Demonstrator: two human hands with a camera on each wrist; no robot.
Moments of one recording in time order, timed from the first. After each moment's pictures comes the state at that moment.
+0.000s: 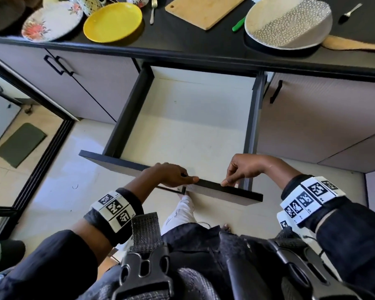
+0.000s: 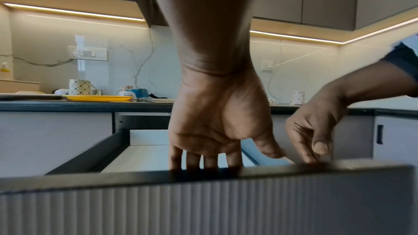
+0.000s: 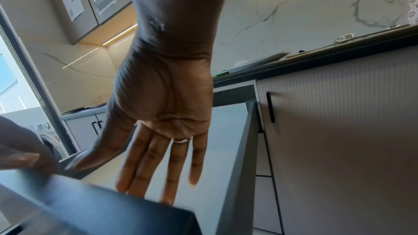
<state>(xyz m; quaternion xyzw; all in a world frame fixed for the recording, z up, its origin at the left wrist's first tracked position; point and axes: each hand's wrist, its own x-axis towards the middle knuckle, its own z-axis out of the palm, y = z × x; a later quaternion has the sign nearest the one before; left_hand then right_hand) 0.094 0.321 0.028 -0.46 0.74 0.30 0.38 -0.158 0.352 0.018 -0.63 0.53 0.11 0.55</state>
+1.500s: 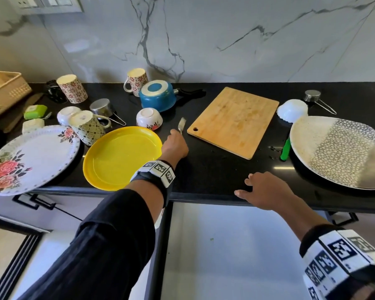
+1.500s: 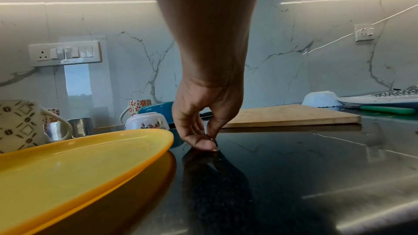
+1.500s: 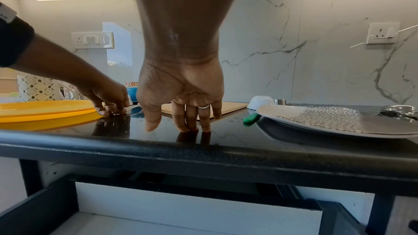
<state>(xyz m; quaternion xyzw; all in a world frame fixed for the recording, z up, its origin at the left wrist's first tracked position) 0.069 -0.265 0.069 -0.63 0.72 0.27 -0.05 -0.095 -0.043 0.090 -0.56 0.80 0.06 0.21</state>
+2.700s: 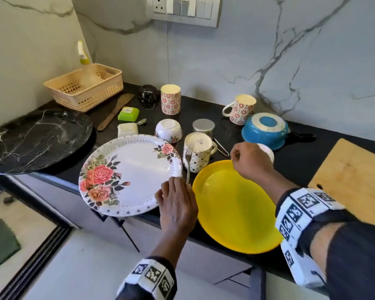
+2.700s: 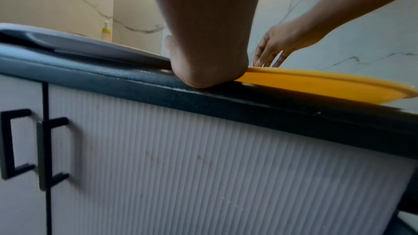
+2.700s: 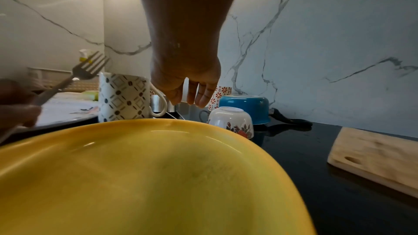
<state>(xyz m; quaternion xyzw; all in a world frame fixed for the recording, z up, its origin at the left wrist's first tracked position) 0.379 -0.310 0.011 -0.65 0.67 0.09 -0.35 0.182 -0.378 0.106 -0.66 0.73 -0.14 0.08</state>
